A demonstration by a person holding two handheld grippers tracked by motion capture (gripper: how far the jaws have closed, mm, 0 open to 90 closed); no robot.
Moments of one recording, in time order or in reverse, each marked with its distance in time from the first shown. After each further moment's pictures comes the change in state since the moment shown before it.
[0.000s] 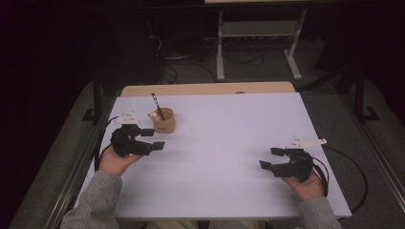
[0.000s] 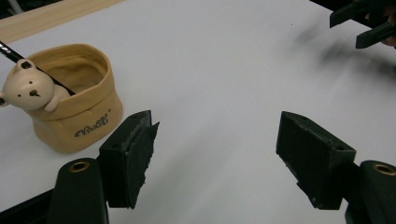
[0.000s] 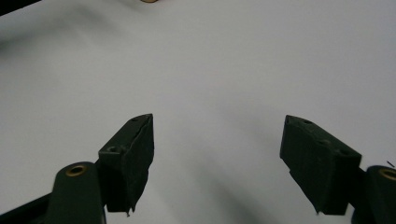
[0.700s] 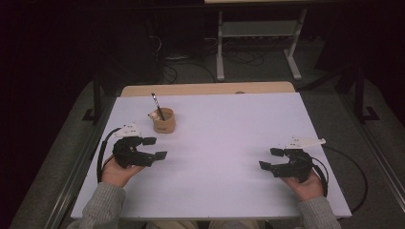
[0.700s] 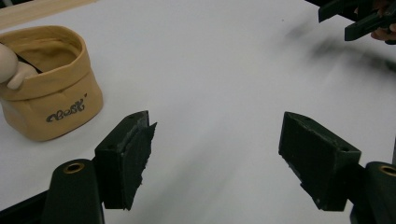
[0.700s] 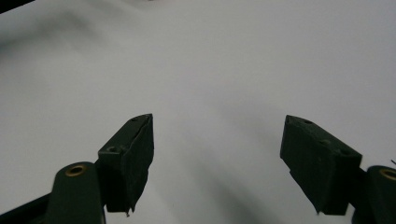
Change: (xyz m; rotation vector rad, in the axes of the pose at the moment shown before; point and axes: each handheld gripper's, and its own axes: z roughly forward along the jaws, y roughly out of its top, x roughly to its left) left arm -0.017 -0.023 0.004 -0.035 -0.002 0.002; right arm 0.000 -0.001 0.002 0.007 0.003 -0.001
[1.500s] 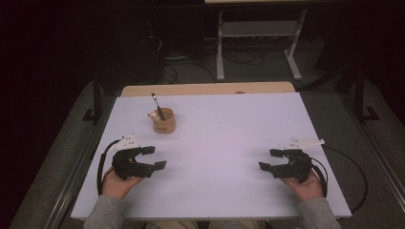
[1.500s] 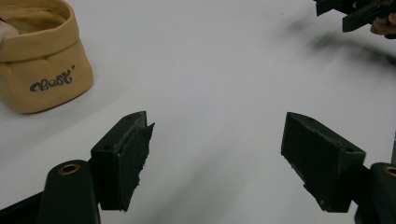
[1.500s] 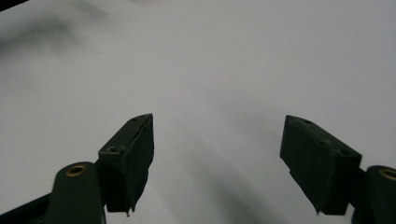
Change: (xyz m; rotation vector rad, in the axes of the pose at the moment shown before) left arm -0.011 -0.030 0.001 -0.020 0.020 -0.017; right arm 0.000 -0.002 0.002 0.010 0.006 0.009
